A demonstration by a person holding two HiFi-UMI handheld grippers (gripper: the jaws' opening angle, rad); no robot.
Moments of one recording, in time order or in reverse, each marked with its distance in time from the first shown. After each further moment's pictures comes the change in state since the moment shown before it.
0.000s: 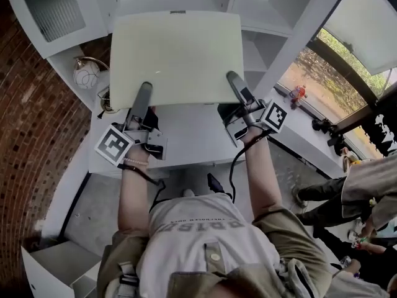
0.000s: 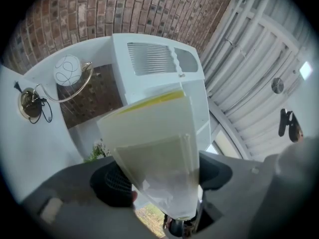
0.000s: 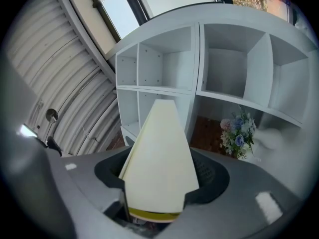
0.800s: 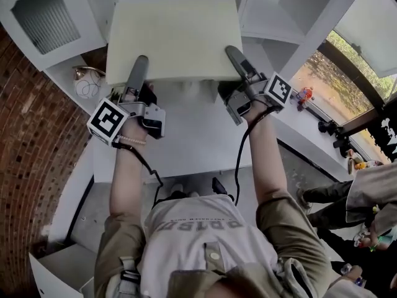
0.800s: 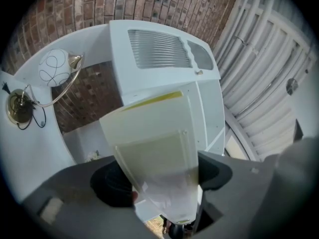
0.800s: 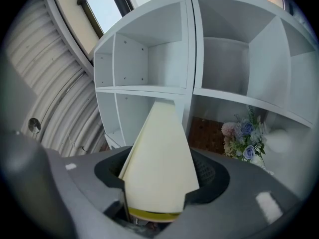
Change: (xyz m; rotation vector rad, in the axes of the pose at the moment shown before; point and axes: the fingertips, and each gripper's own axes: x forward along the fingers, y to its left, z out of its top) left arm 0.084 0.043 0.061 -0.034 -0.033 0.079; right arm 0.095 -0.041 0.043 0.088 -0.008 -0.101
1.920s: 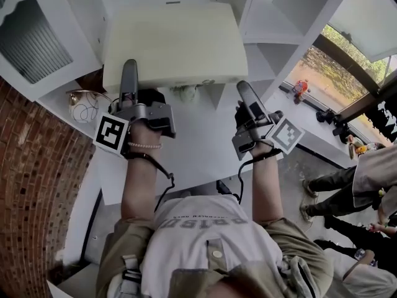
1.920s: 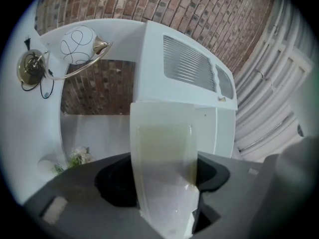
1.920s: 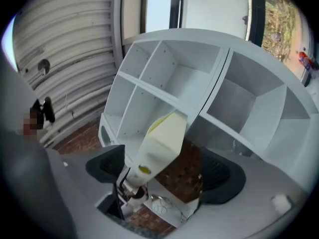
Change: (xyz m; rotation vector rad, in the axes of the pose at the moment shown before) left arm 0.033 0.026 0.036 -0.310 -0.193 0.006; right arm -0.038 0.026 -0.025 -0.436 -0.162 -0.107
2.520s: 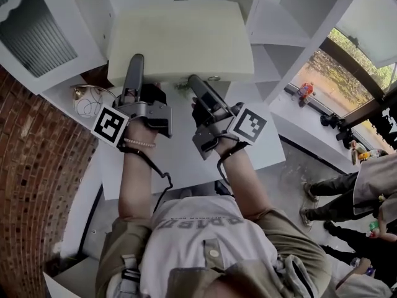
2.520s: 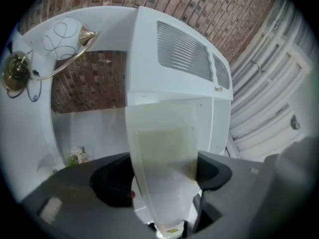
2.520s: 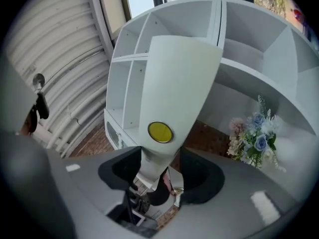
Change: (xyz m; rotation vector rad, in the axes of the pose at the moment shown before) left arm 0.009 -0.005 -0.009 0.066 0.126 -0.064; right arm 0.071 0.029 -0.085 0.141 0.127 0.098
